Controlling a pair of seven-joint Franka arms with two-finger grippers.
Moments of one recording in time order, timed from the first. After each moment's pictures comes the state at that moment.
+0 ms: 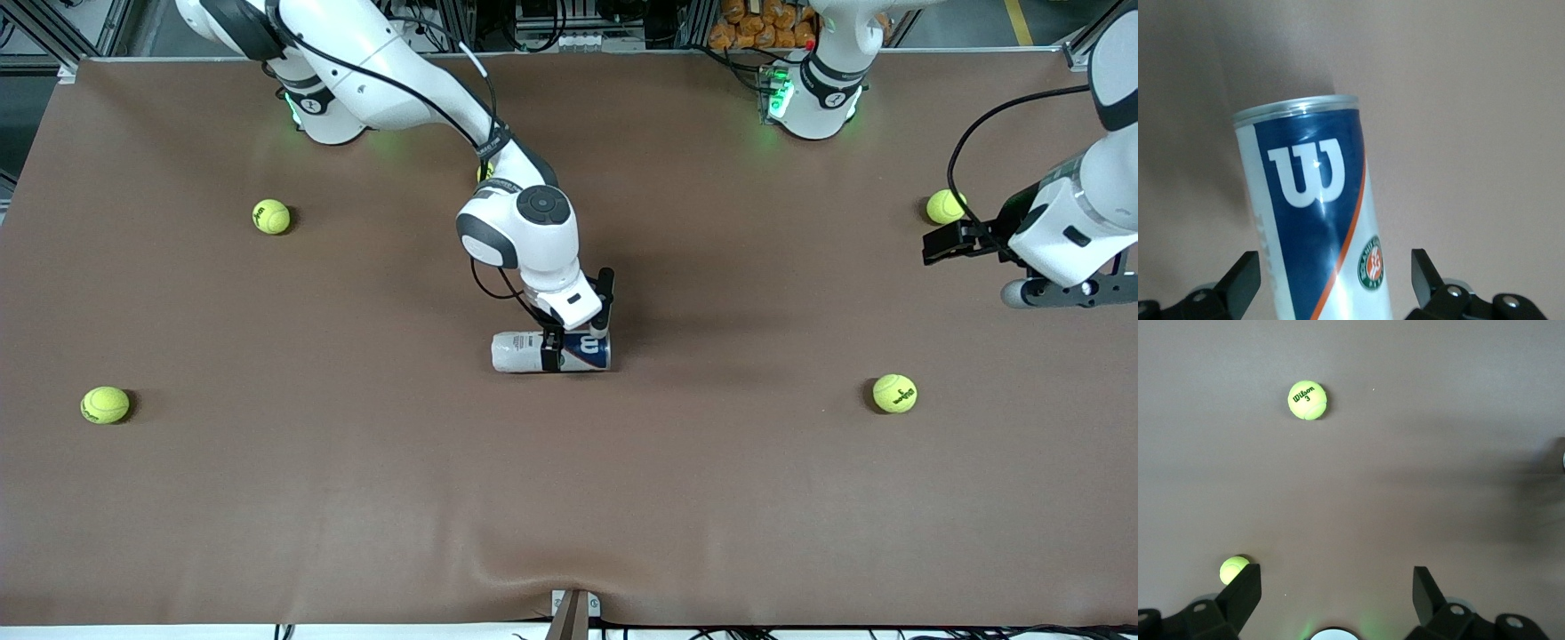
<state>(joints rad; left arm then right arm) 0.09 0.12 -0.19 -1.56 0.02 1.51 -0.13 0.65 0.73 0.13 -1.57 -0.39 2.45 -0.37</state>
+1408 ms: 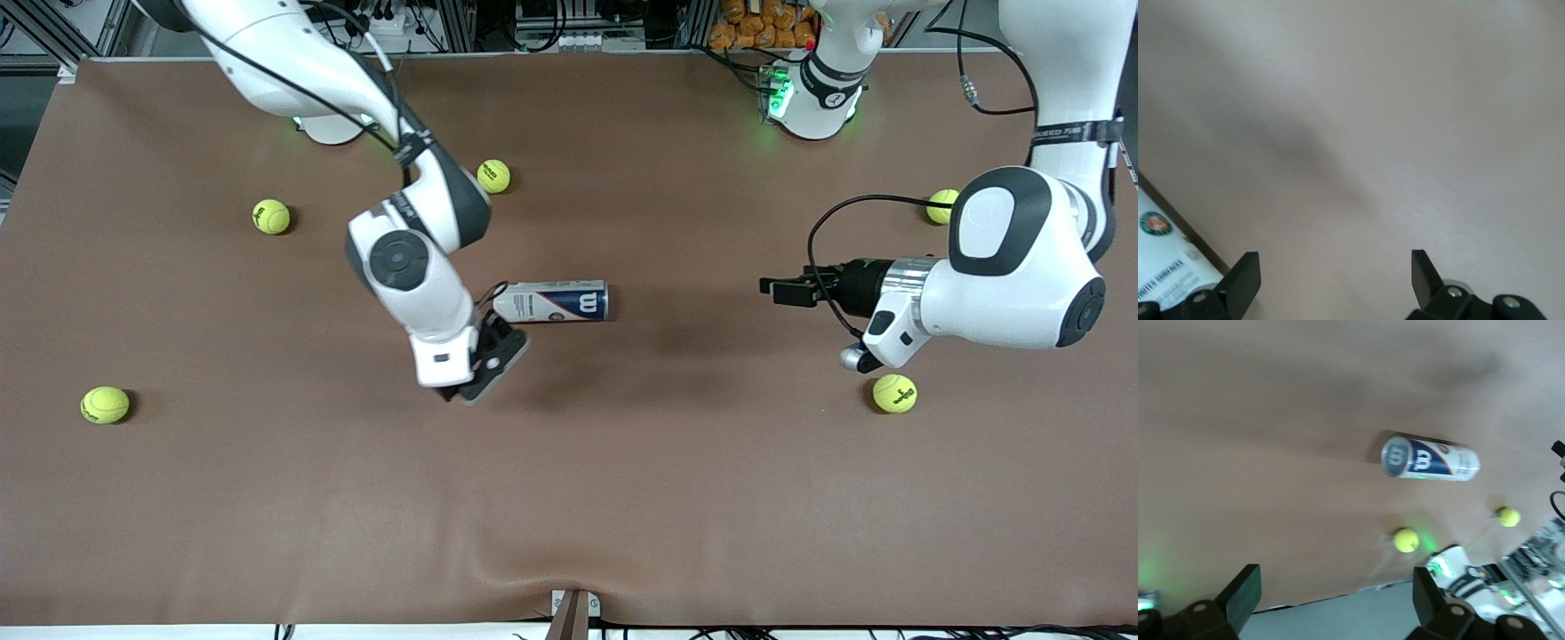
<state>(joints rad) 0.04 0.33 -0.20 -1.70 -0.60 1.61 -0.34 0.40 0.58 0.12 -1.57 -0.04 2.29 -0.30</state>
